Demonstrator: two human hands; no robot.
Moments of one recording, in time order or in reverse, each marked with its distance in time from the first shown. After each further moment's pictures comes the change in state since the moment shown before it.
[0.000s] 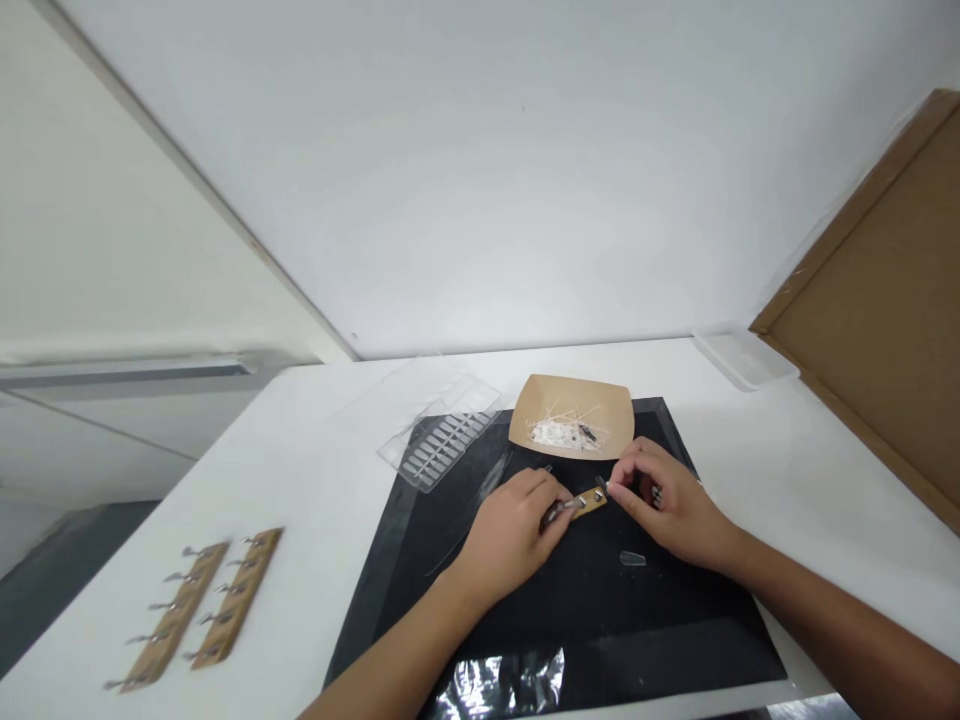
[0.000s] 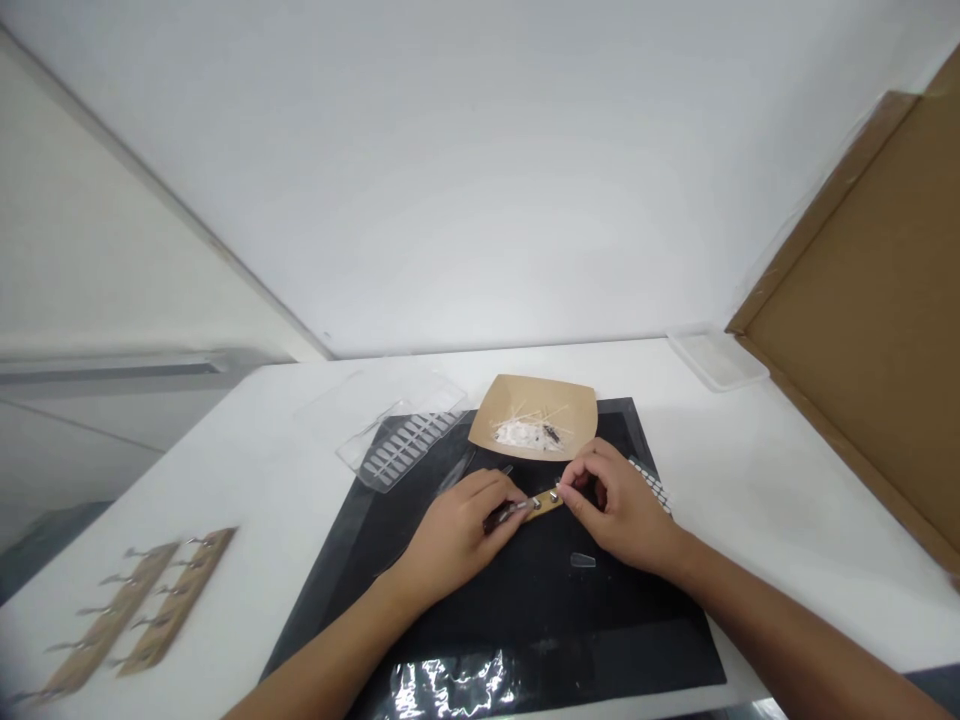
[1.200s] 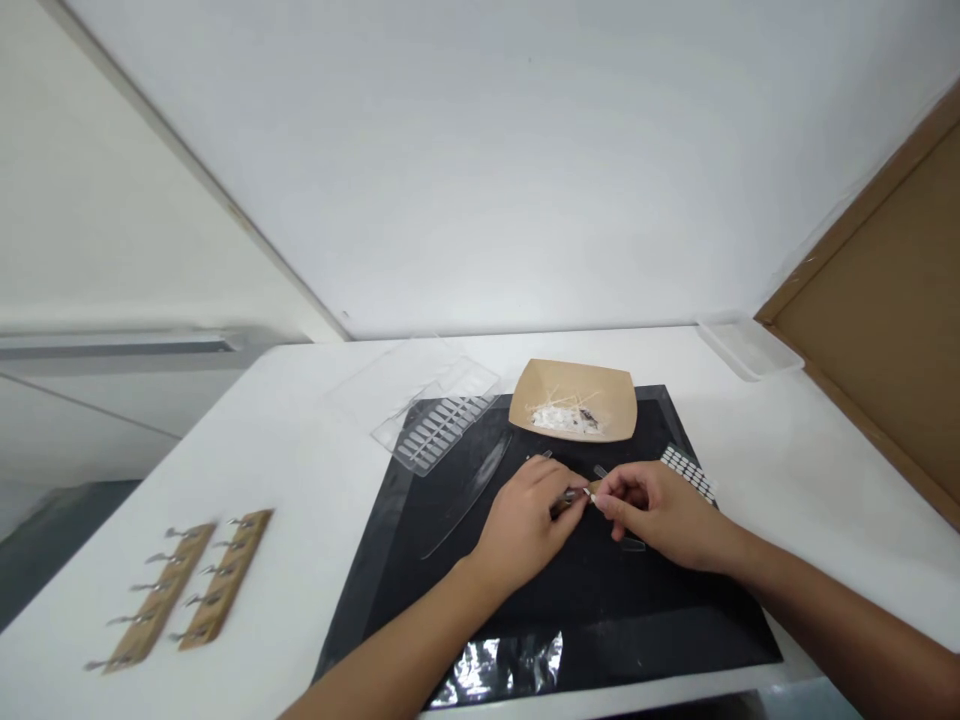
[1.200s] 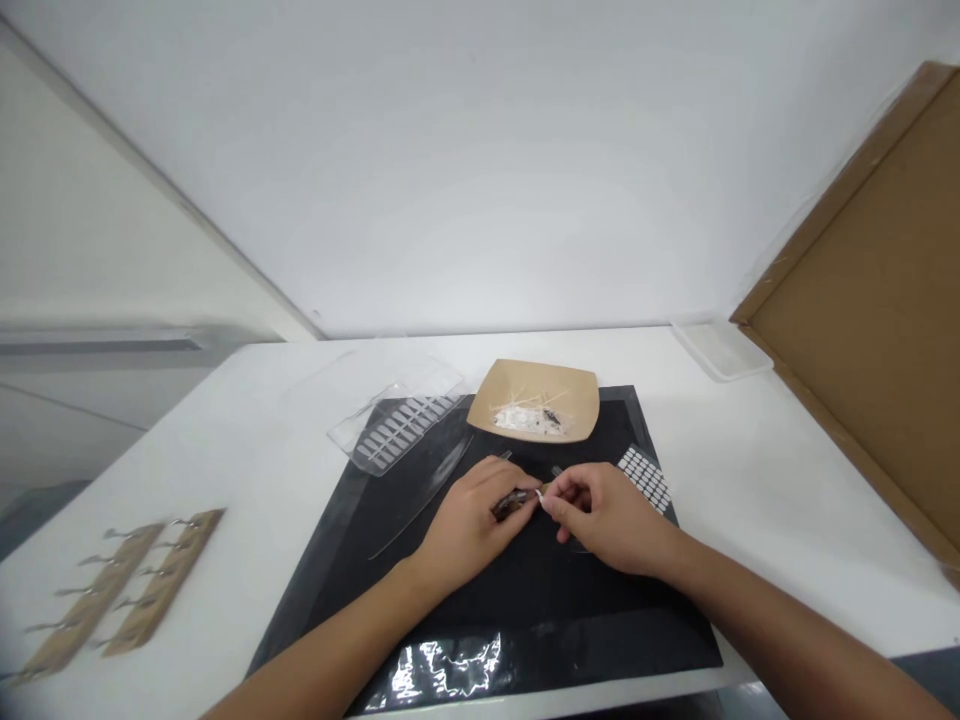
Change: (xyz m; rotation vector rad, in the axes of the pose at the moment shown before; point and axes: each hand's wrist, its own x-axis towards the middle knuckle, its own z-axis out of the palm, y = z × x) left_hand 0.002 0.003 0.023 -0.167 0.124 0.019; right_hand 0.000 -0.019 0.012 0.207 -0.251 0.392
